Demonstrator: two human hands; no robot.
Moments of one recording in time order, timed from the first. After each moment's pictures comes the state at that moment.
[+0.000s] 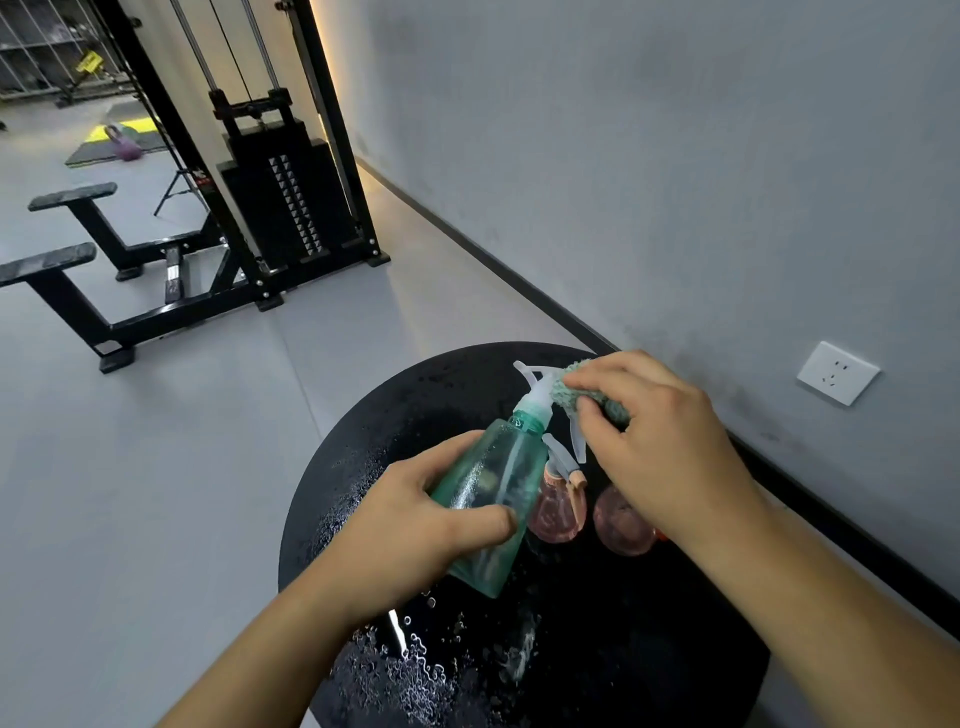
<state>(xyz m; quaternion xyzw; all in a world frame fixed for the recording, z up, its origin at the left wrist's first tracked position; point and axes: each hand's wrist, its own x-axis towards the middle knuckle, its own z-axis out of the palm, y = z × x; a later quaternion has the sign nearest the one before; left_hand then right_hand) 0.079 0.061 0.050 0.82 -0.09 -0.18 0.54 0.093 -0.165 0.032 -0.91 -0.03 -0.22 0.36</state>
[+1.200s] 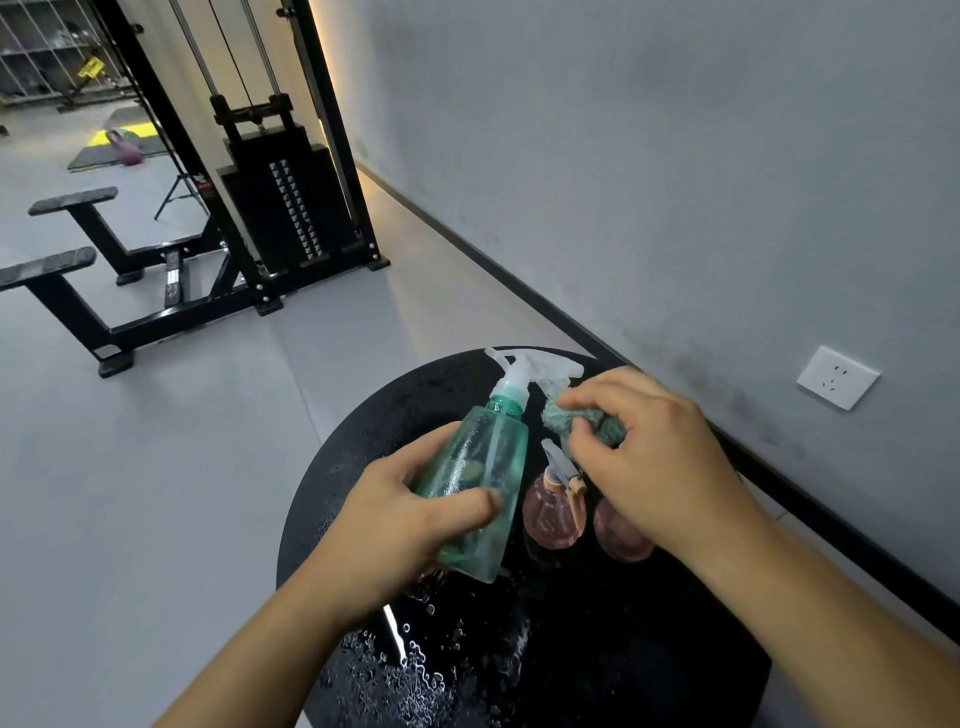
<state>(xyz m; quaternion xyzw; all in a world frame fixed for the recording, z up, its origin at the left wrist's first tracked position) 0.085 0.065 0.043 0.77 -0.09 -0.14 0.61 0.091 -0.164 0.029 -0.90 -0.04 -0.19 0.39</state>
